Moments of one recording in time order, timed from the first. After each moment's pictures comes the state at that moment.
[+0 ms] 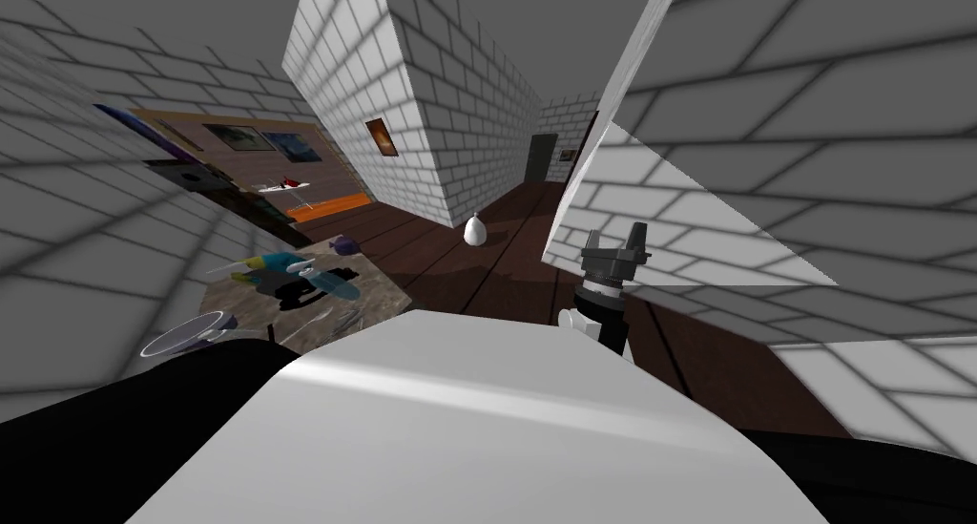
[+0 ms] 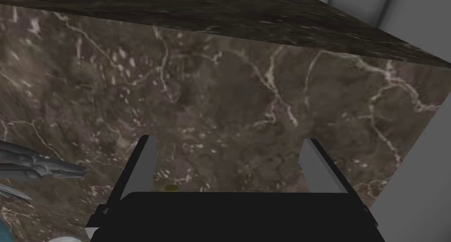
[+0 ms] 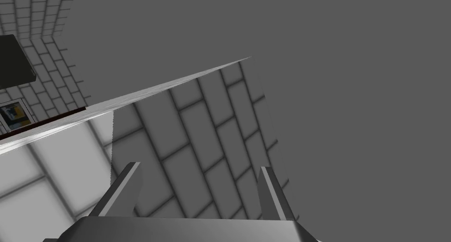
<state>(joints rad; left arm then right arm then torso) 0.90 1.26 -0.11 -0.54 -0.61 -1.17 0.98 0.48 0.01 -0.02 -2.30 -0.06 -0.52 -0.16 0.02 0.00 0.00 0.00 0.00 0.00</state>
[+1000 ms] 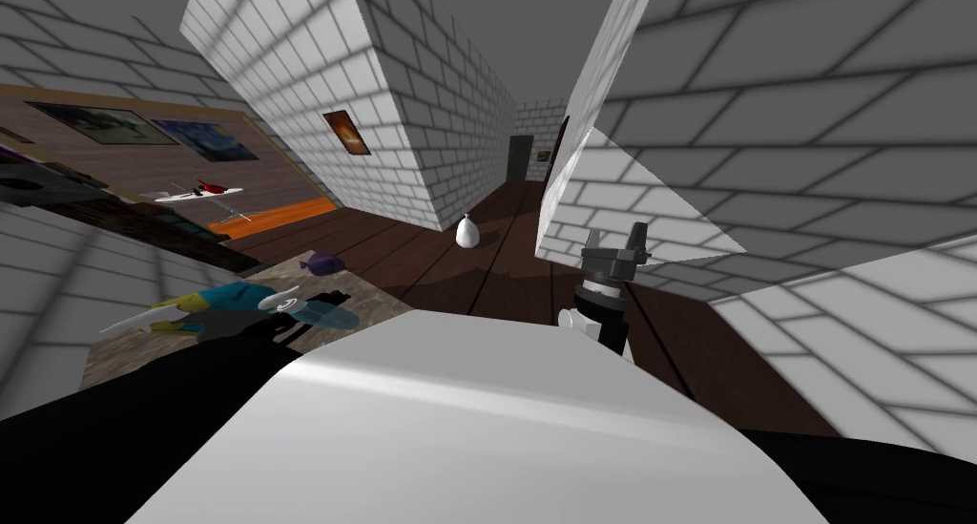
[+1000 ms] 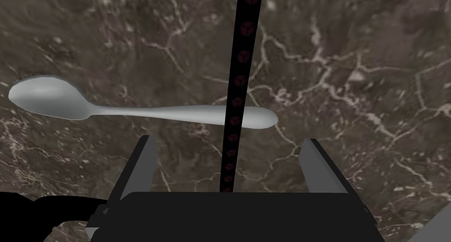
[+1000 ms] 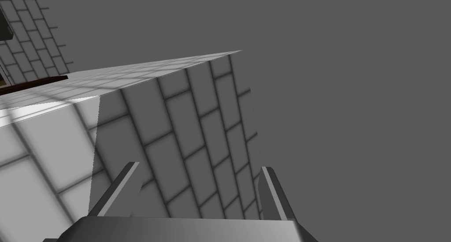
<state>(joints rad) 0.78 1.26 -0.10 -0.45 -0.66 -1.10 1.10 0.48 0.01 -0.02 -2.30 -0.06 -0.52 -0.16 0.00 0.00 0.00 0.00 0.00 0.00</state>
